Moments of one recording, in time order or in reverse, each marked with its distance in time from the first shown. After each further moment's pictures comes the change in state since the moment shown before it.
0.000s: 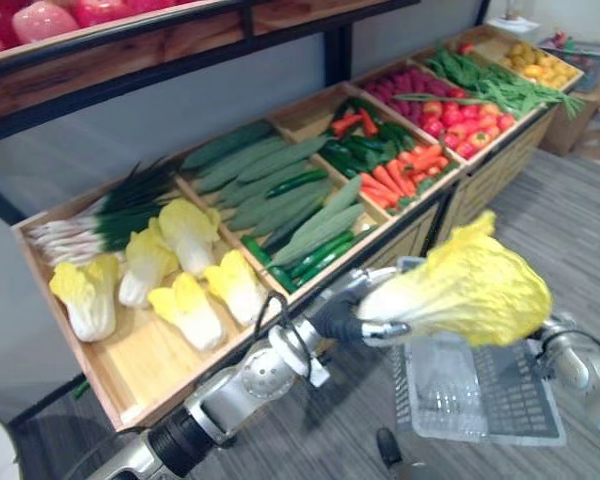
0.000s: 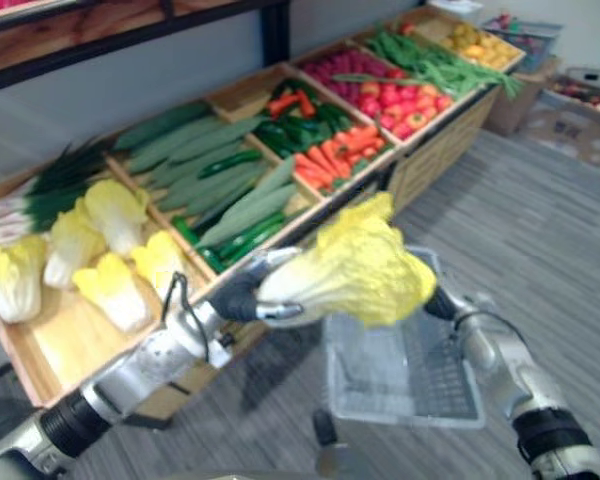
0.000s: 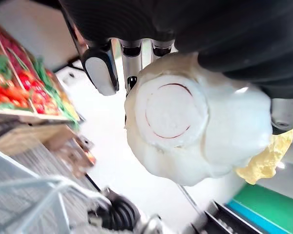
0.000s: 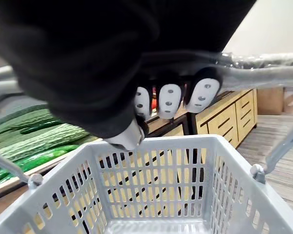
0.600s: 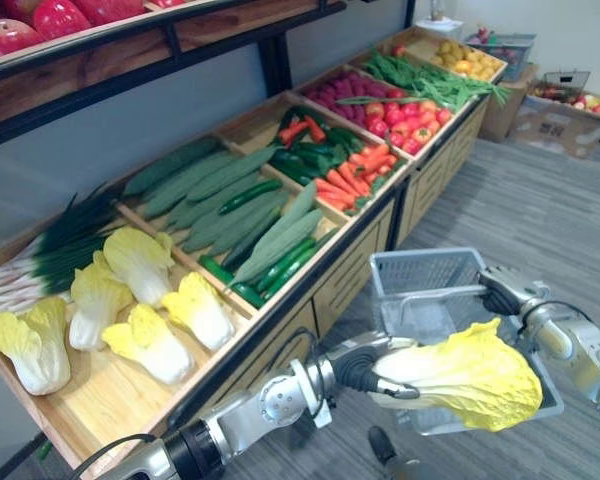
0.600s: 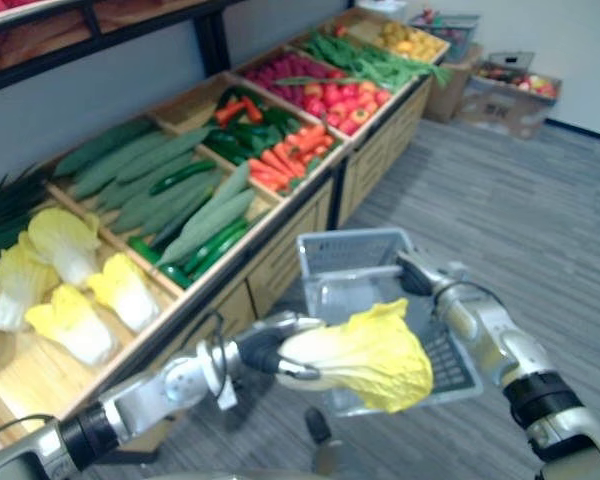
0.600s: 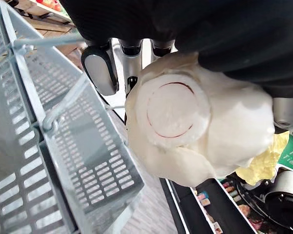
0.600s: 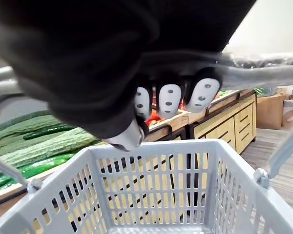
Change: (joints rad) left arm 0.024 -0.001 -0.181 0.181 0.014 -0.005 -0.129; right arm -0.164 -0.039 0.119 -0.067 0.013 0.010 0.046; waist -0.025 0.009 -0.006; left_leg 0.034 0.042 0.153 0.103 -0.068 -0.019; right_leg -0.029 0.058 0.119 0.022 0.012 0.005
